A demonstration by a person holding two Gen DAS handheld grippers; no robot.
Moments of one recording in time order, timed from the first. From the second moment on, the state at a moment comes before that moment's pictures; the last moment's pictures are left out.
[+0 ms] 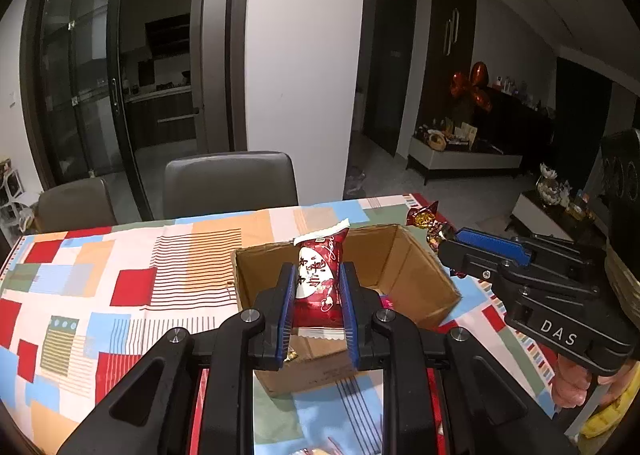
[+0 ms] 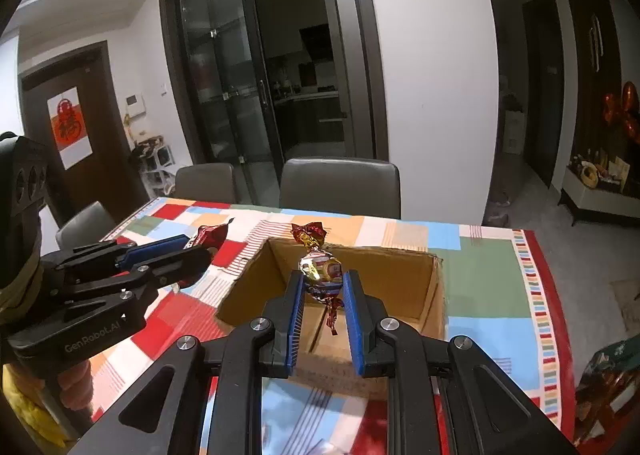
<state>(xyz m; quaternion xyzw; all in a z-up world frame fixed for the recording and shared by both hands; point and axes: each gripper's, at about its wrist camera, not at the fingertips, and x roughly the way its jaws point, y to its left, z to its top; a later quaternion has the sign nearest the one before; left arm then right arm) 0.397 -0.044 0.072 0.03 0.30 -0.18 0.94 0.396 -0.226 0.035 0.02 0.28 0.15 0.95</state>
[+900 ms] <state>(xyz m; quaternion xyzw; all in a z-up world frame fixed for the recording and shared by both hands) 0.366 -0.045 0.071 0.03 0.31 -0.16 0.94 0.375 -0.235 0.027 0.00 0.31 0.11 0.95</state>
